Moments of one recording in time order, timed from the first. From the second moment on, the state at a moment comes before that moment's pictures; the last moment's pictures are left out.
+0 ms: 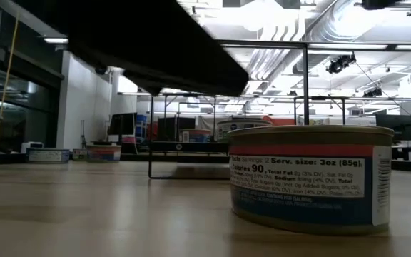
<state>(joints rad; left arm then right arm) -0.61 2.01 1.11 0.32 -0.40 -0.28 0.78 2.02 1.48 -0.82 0.30 1.42</state>
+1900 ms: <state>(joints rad) -0.59 2.02 1.11 0.06 -0.38 -0.34 0.66 2.02 1.56 -0.71 0.35 1.17</state>
